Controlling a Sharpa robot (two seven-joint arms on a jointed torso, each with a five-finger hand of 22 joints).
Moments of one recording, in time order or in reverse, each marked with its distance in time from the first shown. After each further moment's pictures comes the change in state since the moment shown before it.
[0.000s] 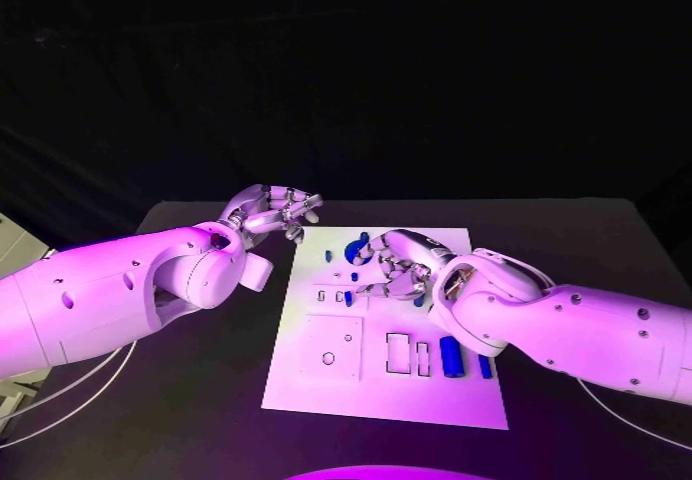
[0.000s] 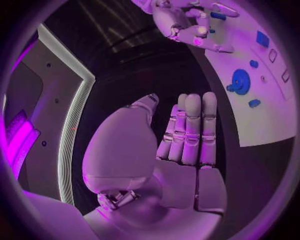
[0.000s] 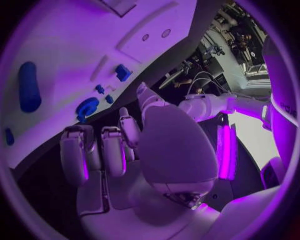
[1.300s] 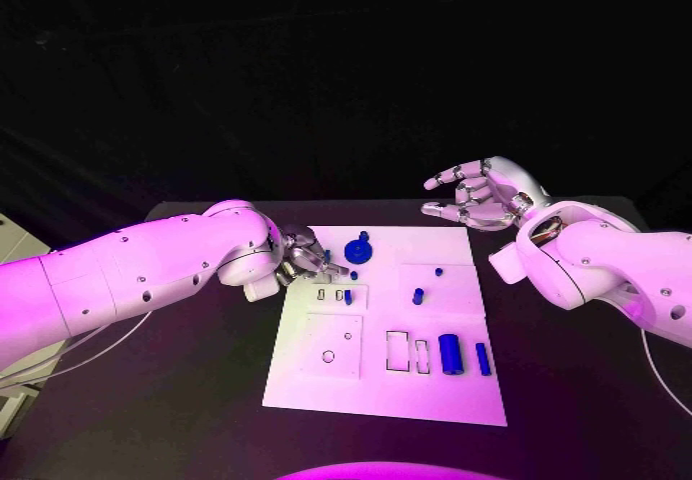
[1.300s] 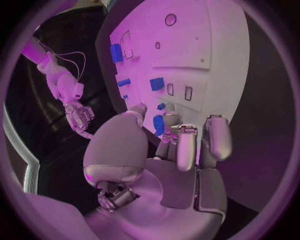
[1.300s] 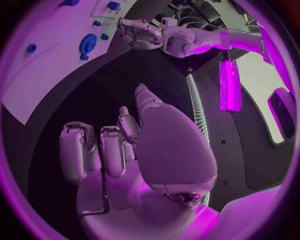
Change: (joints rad) left arm 0.075 0.204 -0.029 -0.146 -0.641 0.428 -0.771; left_hand -0.239 0.070 -0.112 0.010 0.003 -0.053 -0.057 0.267 0.245 0.068 -0.059 0.638 0.501 0.226 -0.055 0.486 0.353 -0.078 0.370 -0.050 0.327 0.533; right arm 0.118 -0.234 0.039 0.036 0.564 -0.097 0.250; right_hand 0.028 0.019 -0.009 0.015 0.000 0.017 0.004 0.019 0.006 -0.030 0.002 -0.040 -0.041 0.004 0.003 -0.020 0.000 0.016 0.004 0.003 -0.052 0.000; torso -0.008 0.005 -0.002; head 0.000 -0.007
